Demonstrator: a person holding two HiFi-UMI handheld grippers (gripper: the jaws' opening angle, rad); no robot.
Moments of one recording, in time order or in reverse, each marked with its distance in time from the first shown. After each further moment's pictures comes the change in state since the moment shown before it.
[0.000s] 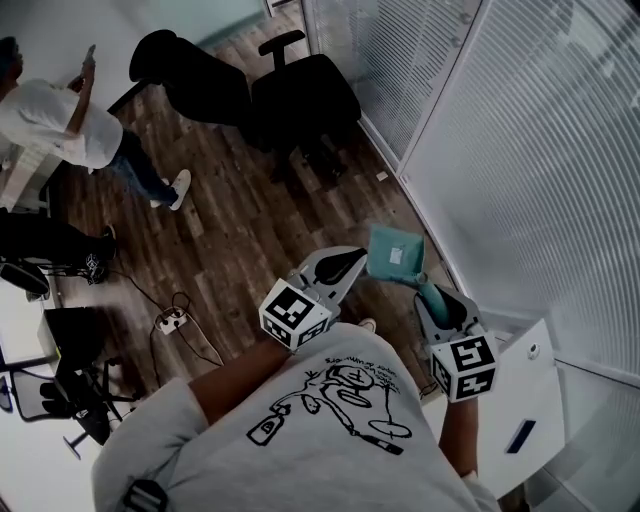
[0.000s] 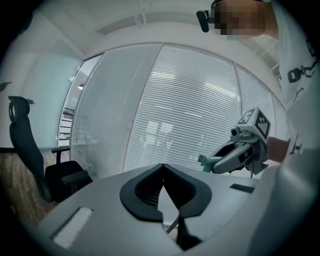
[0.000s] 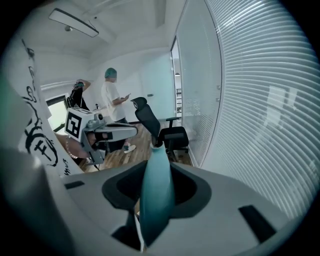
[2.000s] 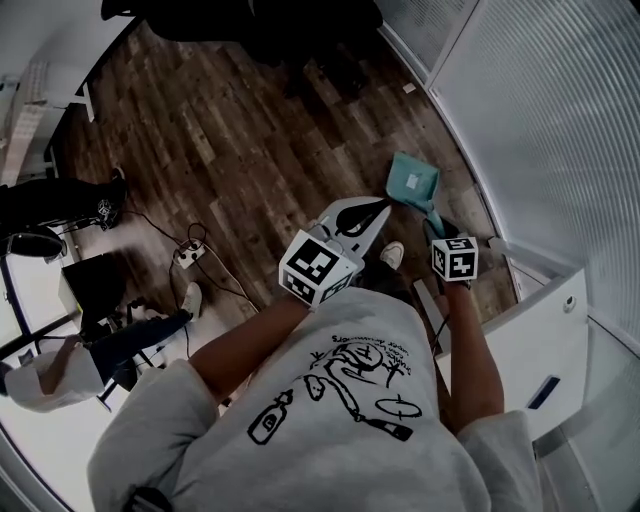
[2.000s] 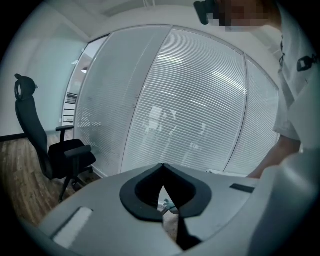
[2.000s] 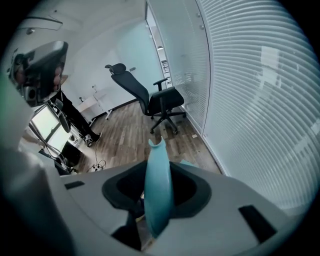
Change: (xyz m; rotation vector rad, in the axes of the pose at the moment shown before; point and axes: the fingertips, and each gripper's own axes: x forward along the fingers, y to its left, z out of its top) left arm 0.001 0.003 -0.119 -0.068 0.172 0.020; right arm 0.215 -0.038 -0.267 0.232 0.241 0.026
